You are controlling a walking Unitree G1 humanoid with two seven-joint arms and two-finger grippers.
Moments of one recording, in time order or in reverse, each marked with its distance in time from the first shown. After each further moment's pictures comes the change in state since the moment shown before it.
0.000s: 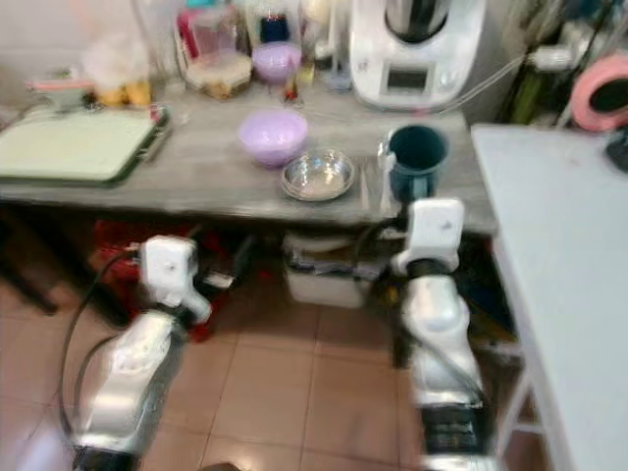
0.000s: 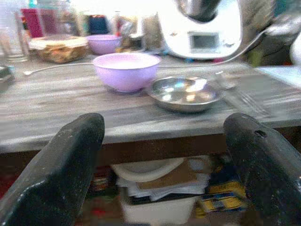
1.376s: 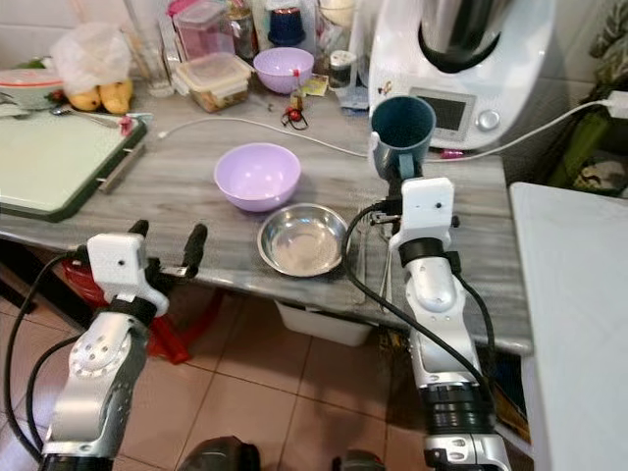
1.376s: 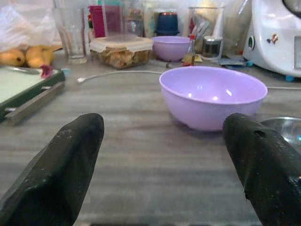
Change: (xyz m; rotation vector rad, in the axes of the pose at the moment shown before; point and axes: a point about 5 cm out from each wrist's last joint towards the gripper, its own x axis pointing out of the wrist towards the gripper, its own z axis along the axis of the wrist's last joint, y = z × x) left arm -0.012 0.025 0.013 0.034 -0.035 0.169; right arm 0.011 -0.016 0.014 -0.072 -0.065 0.034
